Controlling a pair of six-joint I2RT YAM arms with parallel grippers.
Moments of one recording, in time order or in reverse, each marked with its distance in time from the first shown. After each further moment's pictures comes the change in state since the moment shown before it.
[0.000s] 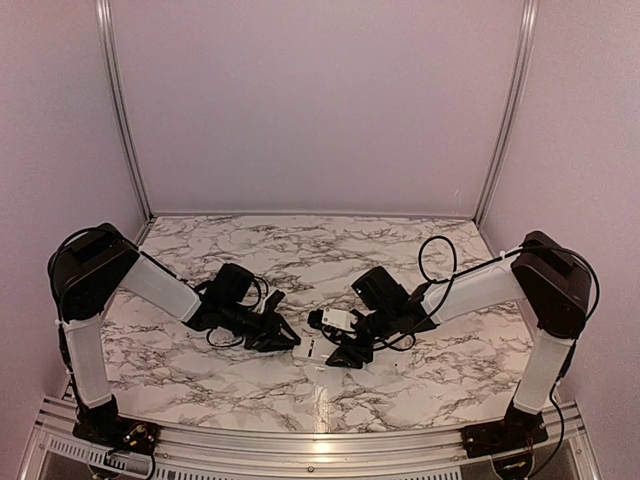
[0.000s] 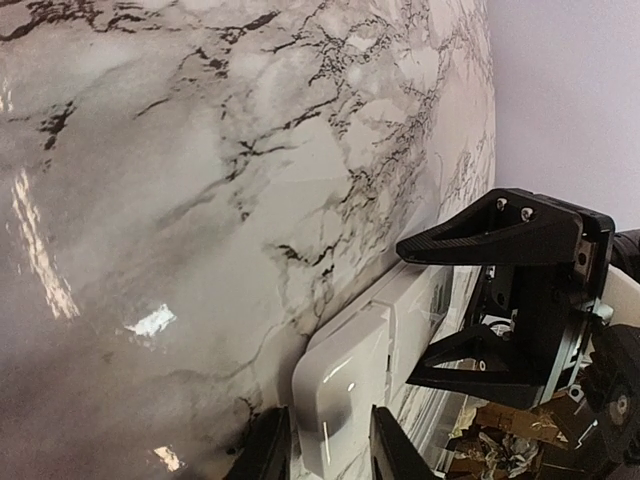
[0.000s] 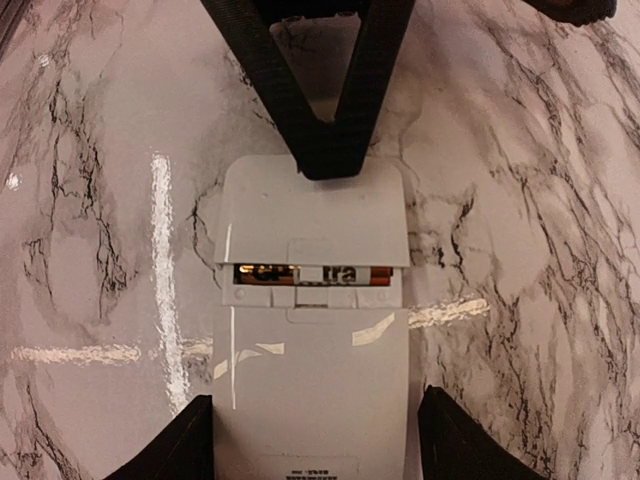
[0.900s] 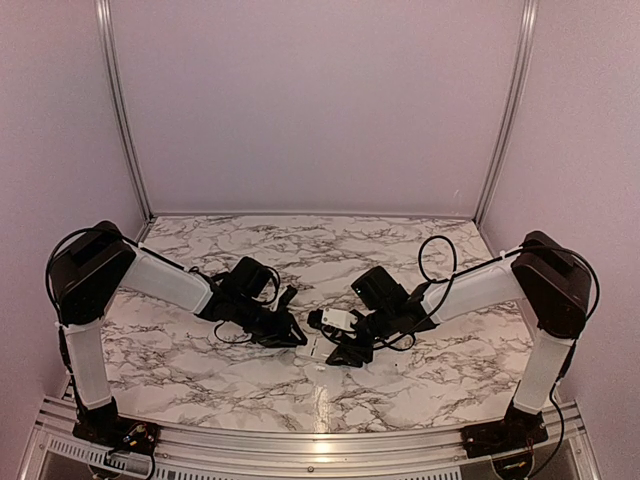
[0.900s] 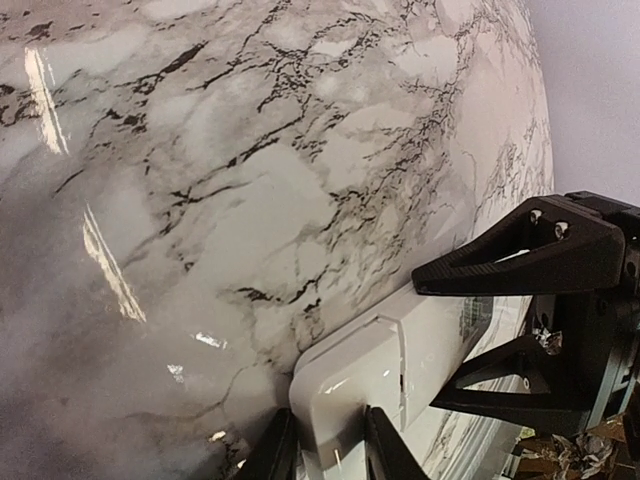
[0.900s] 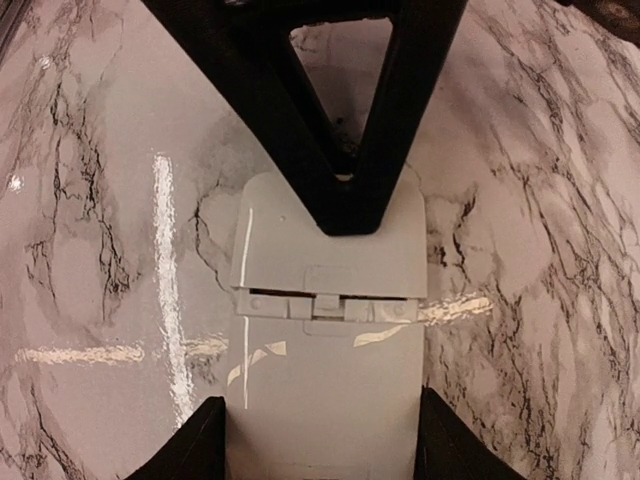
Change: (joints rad) left arm -0.076 -0.003 0.145 -0.270 -0.166 0.170; right arm 0.002 0.000 0.004 -0.009 -0.001 0.008
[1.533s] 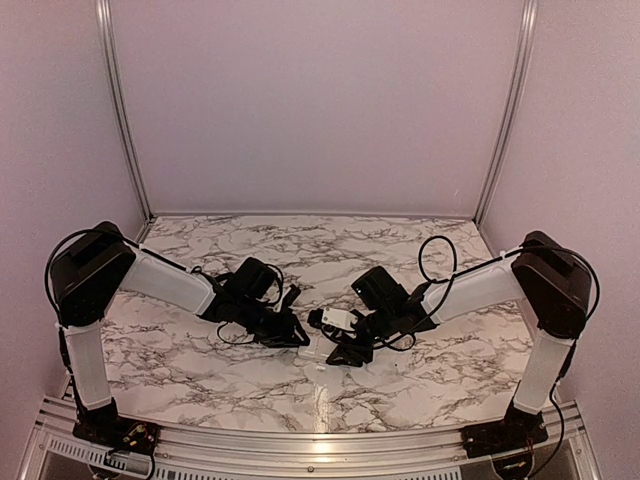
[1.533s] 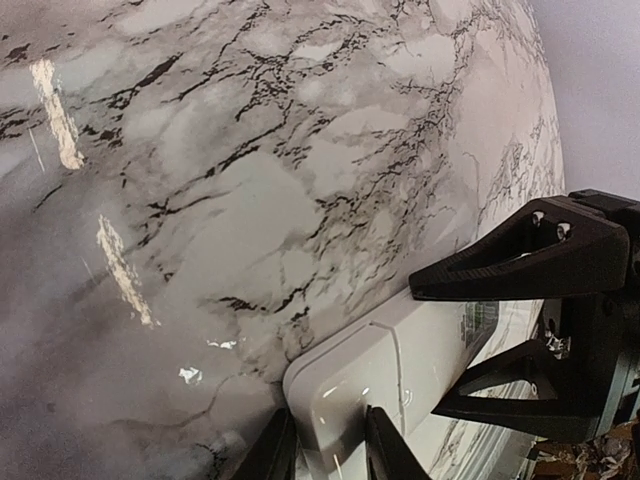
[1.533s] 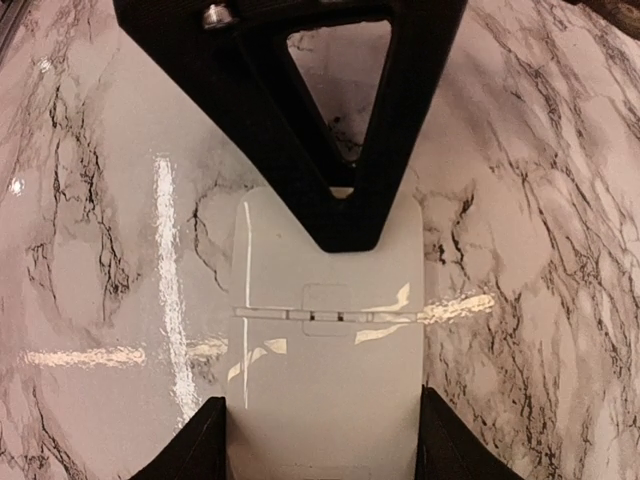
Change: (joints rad) left arm -0.029 0.002 0.016 -0.026 -0.054 0.021; right arm 0.000 0.000 -0.002 0.003 0.000 0.016
